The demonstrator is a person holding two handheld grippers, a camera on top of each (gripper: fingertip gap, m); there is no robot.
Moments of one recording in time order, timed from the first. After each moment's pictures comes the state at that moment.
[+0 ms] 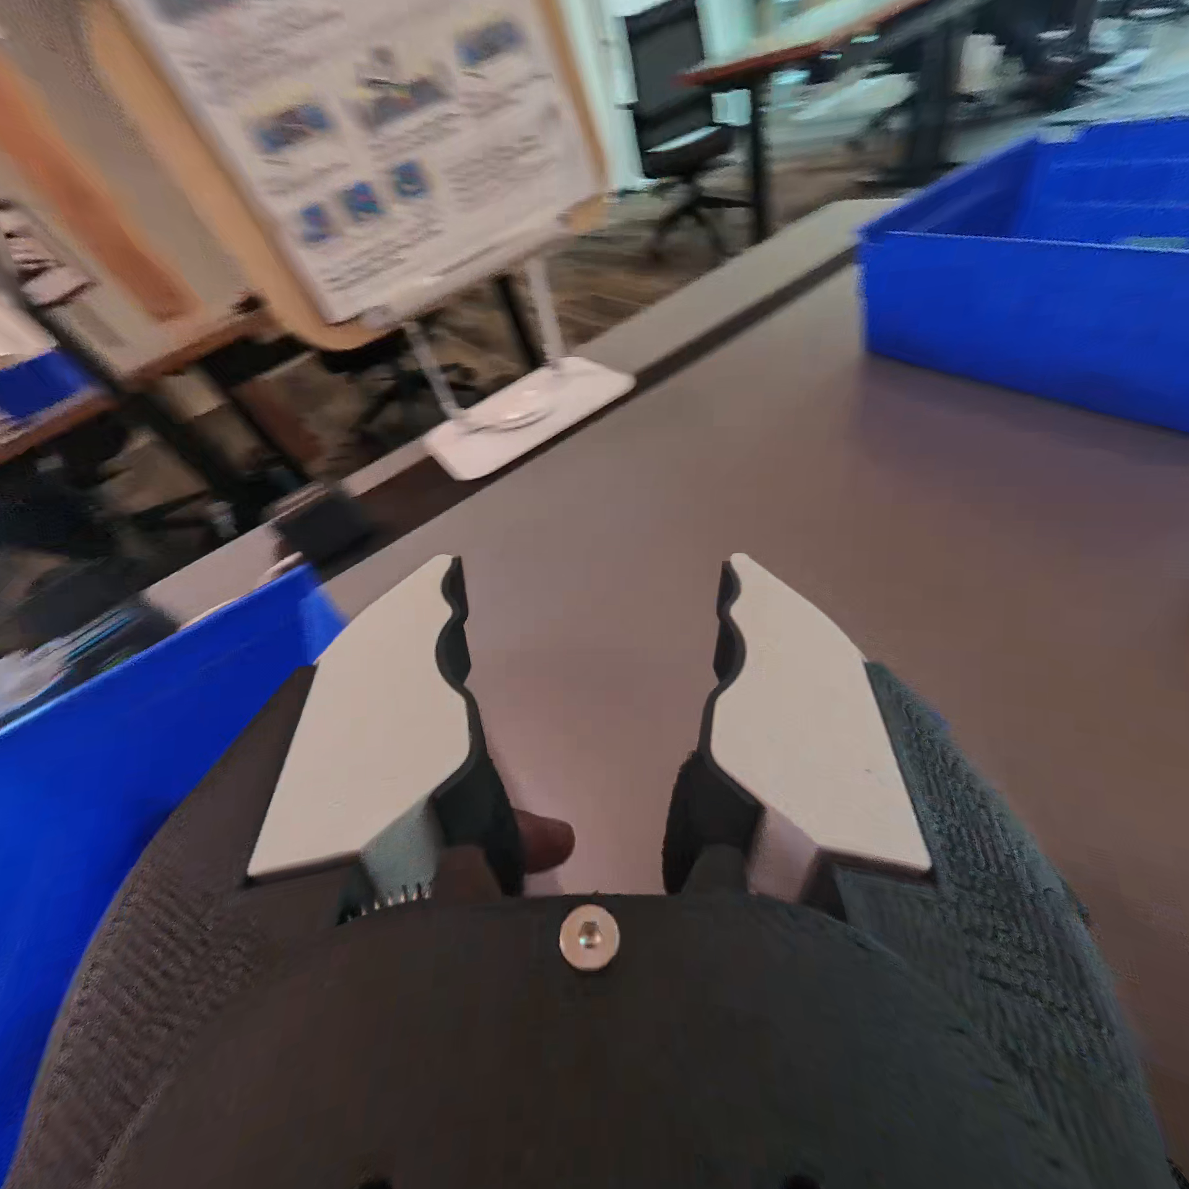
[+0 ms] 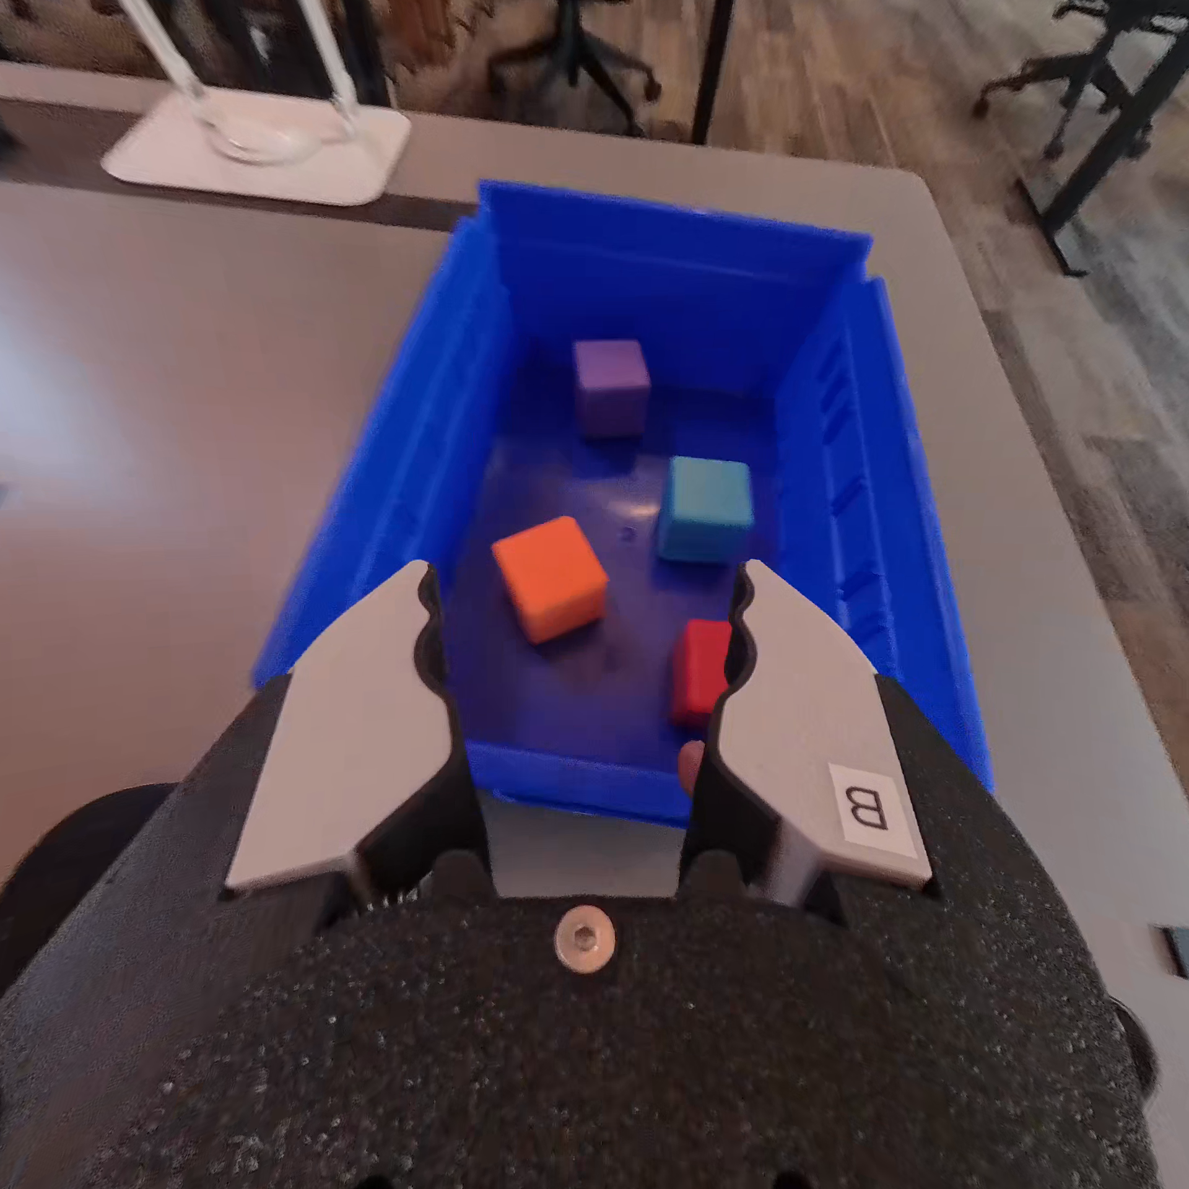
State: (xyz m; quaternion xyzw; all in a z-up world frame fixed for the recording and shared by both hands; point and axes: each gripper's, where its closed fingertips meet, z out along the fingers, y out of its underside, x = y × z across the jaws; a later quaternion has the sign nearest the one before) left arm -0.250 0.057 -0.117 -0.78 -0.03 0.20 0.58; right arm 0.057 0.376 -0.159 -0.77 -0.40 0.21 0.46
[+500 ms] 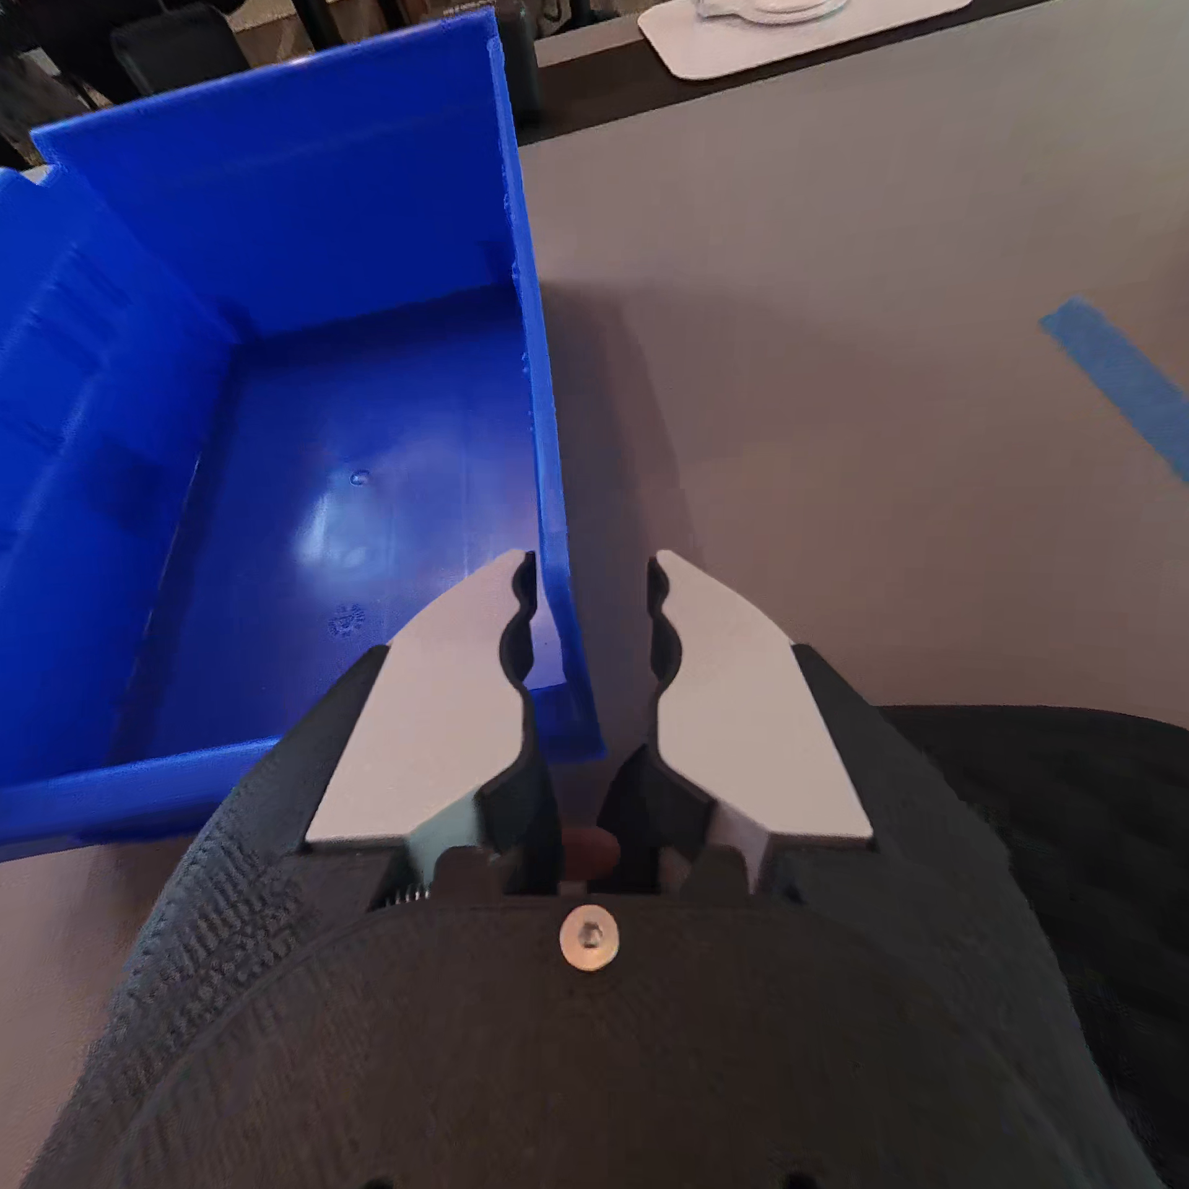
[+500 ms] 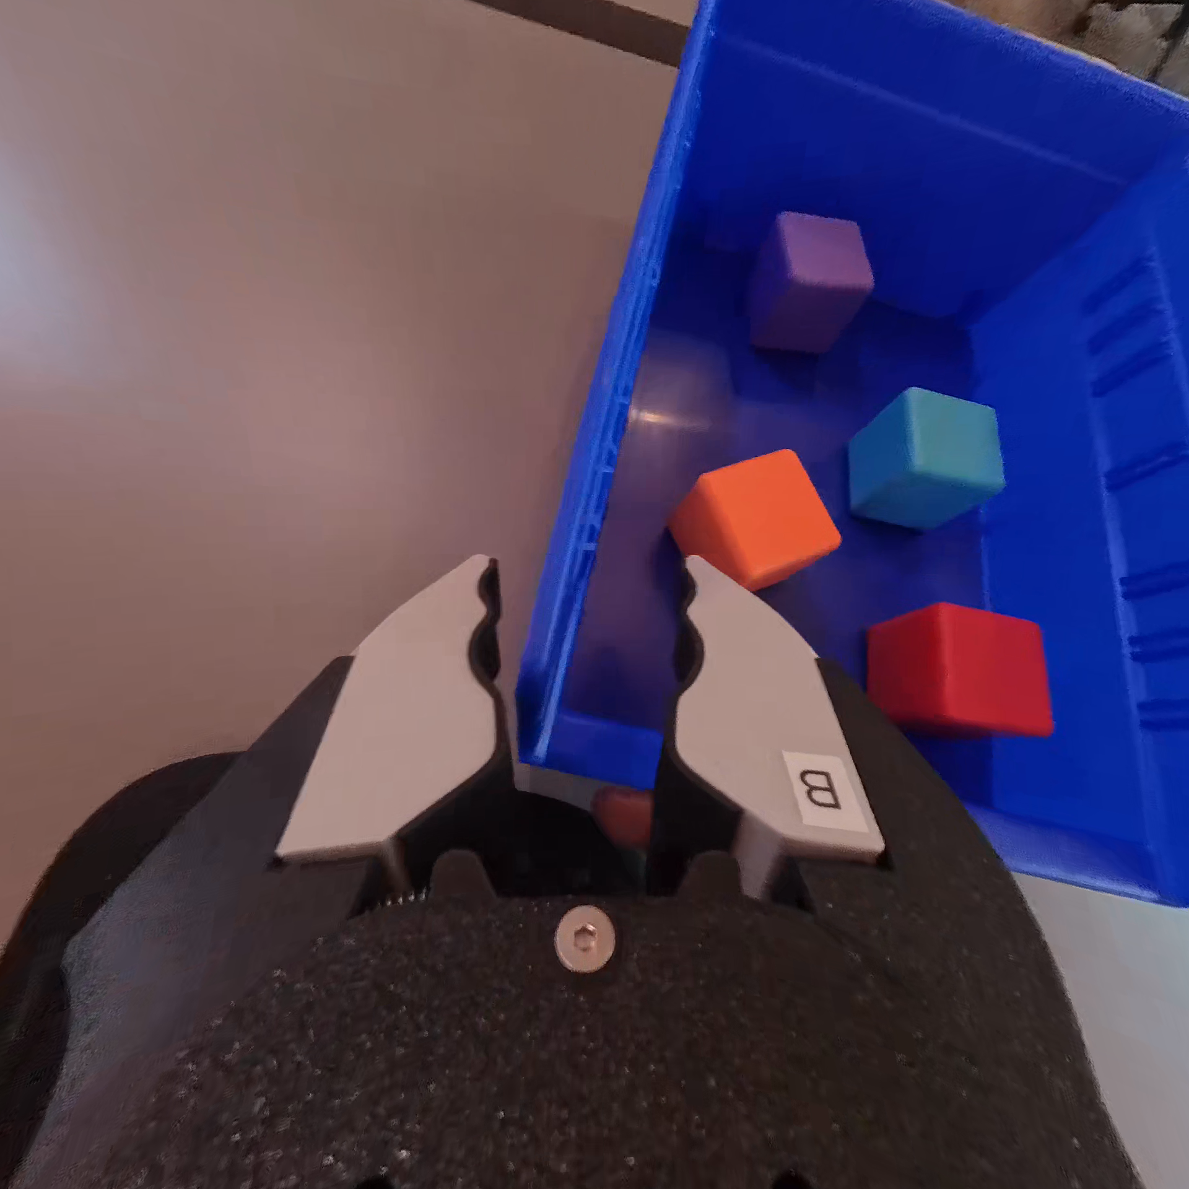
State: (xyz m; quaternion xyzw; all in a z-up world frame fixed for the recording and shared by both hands) left arm -0.302 -0.059 -0.228 -0.83 -0.24 0.23 0.45; right arm 0.006 0.324 -0.225 -0.78 -0.46 0.14 0.41
